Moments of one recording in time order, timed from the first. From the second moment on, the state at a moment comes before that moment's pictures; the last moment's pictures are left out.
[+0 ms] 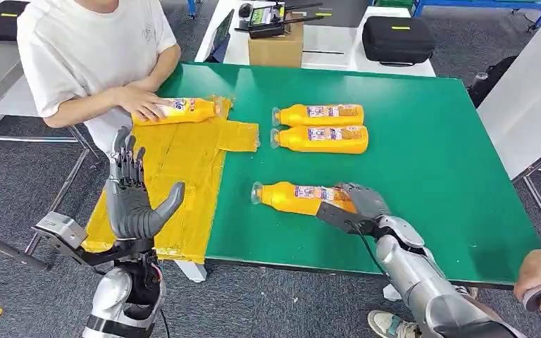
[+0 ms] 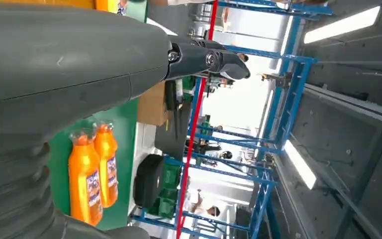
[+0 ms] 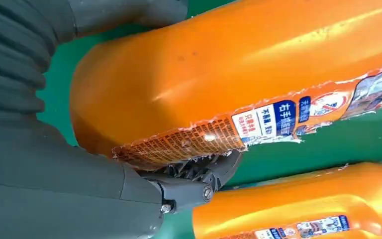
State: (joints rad) left arm -0.04 -0.19 -0.21 -1.65 0.14 0.15 -0.49; right arm -0.64 -0.04 0.41 -0.44 0.98 -0.06 -0.26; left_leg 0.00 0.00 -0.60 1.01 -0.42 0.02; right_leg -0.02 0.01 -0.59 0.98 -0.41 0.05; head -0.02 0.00
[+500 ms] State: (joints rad) left arm -0.03 -0.18 -0.21 -1.64 0.12 0.15 -0.49; right arm -0.62 -0.04 0.40 -0.43 0.93 -0.04 -0.29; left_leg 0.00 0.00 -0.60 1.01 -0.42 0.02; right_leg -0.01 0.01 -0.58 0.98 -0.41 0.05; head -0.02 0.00
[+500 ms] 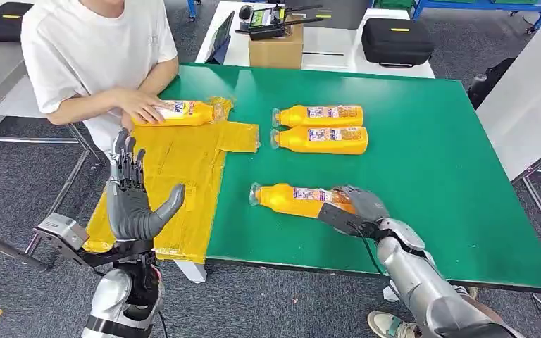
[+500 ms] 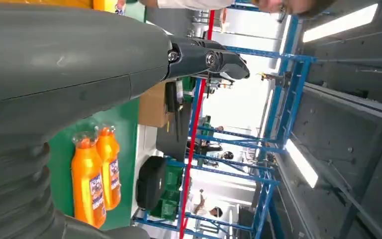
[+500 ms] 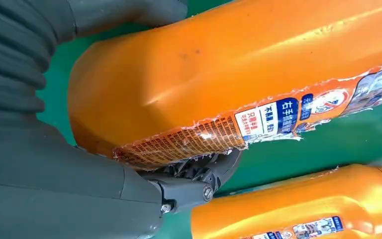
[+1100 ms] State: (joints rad) left arm 0.08 -0.20 -0.23 -1.56 -0.01 0.15 -0.39; right arm -0.19 0.06 0.25 -0.92 0.49 -0.20 -0.55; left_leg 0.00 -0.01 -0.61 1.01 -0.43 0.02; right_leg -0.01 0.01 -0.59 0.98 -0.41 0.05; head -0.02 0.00
